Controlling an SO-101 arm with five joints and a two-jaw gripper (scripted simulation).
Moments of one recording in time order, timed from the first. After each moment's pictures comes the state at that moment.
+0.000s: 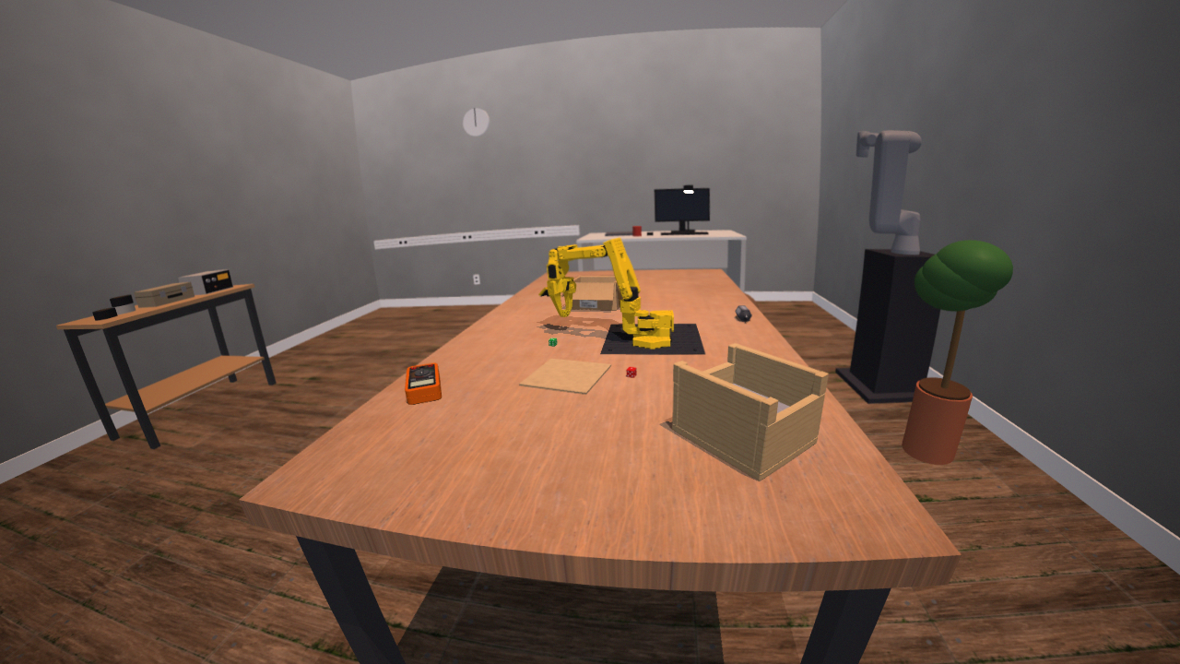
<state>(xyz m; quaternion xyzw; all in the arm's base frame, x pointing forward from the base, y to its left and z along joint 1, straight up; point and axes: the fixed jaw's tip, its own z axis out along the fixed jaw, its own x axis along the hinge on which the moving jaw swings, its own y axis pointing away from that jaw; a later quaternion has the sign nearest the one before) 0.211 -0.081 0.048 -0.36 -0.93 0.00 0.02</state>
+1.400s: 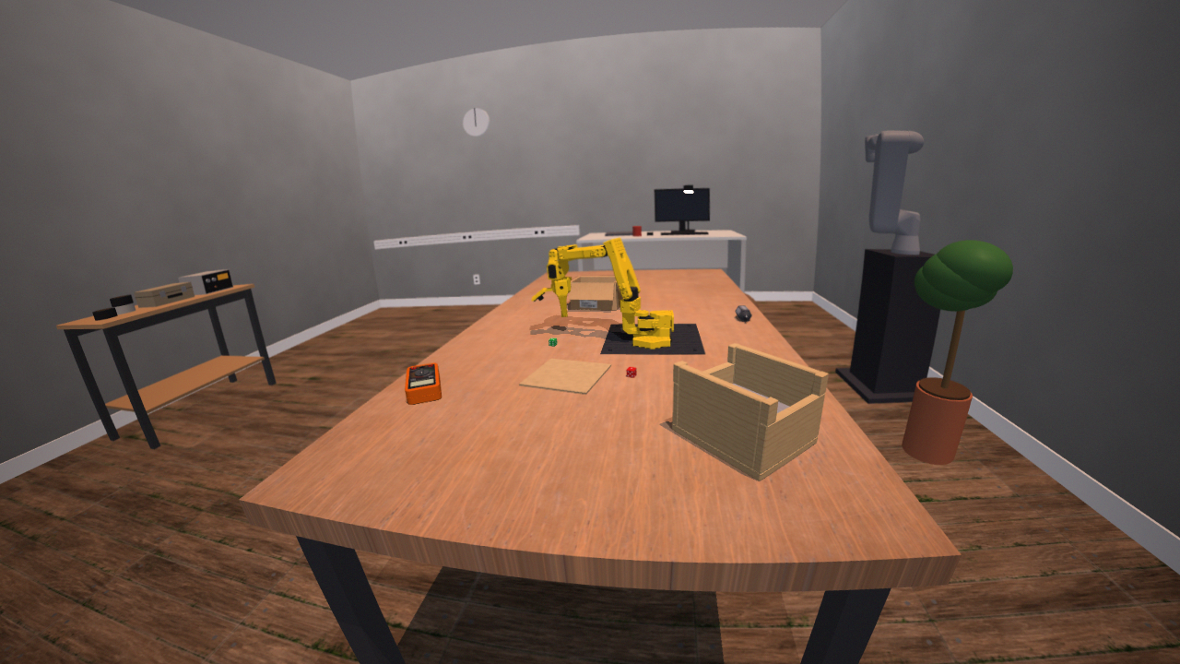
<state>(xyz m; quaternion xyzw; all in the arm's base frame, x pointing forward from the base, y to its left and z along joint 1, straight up) 0.204 -0.079 0.048 0.09 -1.00 -0.01 0.02</state>
